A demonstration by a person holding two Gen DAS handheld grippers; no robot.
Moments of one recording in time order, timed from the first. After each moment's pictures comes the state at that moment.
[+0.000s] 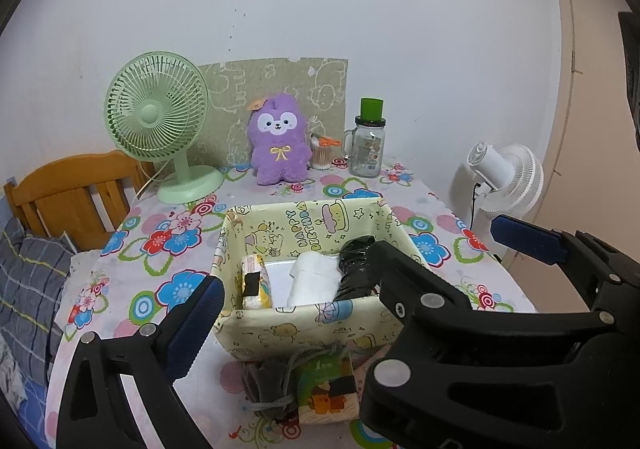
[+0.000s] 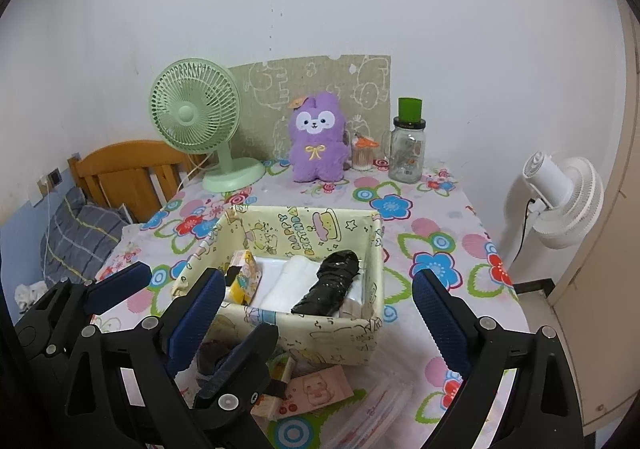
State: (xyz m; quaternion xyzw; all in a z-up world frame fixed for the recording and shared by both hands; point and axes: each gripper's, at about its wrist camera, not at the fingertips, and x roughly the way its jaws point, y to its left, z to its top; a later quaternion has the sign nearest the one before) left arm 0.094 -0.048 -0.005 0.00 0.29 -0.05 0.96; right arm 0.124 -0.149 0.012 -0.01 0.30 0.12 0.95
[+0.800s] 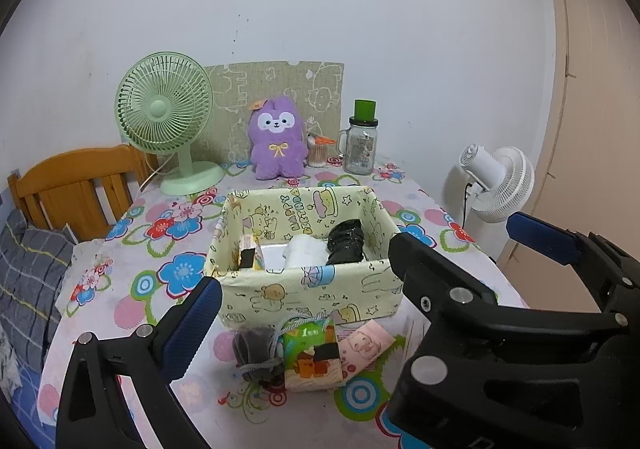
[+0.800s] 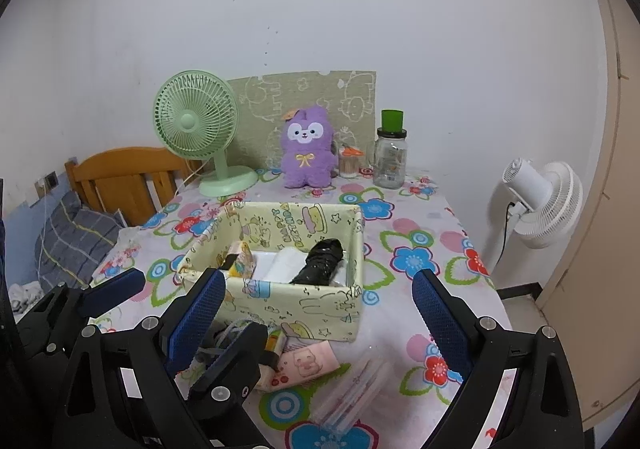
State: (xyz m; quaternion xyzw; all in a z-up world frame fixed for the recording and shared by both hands) left arm 0.058 -0.056 -0.011 -0.01 0.28 -0.05 0.96; right arm 0.076 -0.163 0.013 -0.01 0.27 0.10 0.96
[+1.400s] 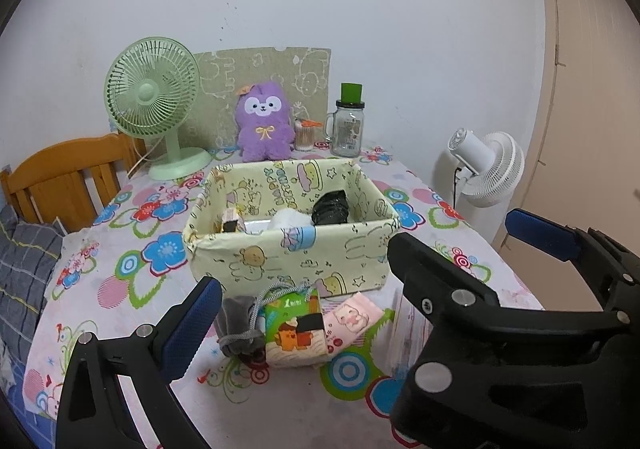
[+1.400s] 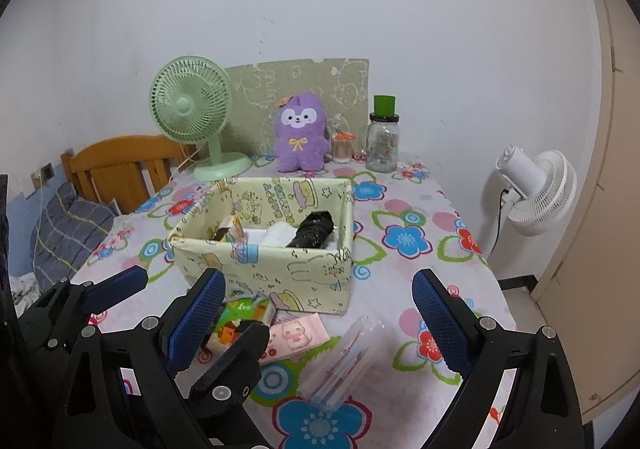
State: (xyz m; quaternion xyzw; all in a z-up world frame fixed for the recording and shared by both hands) left arm 0.045 -0.064 -0.038 0.00 0.29 -0.08 0.95; right arm 0.061 -0.171 -0.012 -0.02 0.28 0.09 0.96
